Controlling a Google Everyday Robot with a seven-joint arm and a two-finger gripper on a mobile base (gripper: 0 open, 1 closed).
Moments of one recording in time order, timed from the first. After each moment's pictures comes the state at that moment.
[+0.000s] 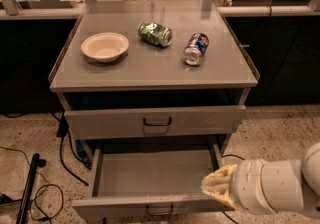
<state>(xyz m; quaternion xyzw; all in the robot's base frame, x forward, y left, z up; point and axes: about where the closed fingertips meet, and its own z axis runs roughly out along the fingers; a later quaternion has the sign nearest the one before) 0.343 -0.125 0.720 -0.56 0.75 0.15 0.31</state>
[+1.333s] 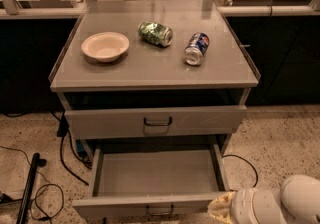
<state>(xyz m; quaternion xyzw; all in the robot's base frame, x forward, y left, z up) 0.334 -0.163 0.578 -0.57 0.76 0.15 0.27</state>
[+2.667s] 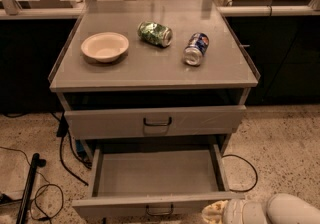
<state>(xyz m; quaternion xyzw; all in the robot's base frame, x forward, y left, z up) 0.347 -0.164 0.480 -0.57 0.75 0.15 0.31</state>
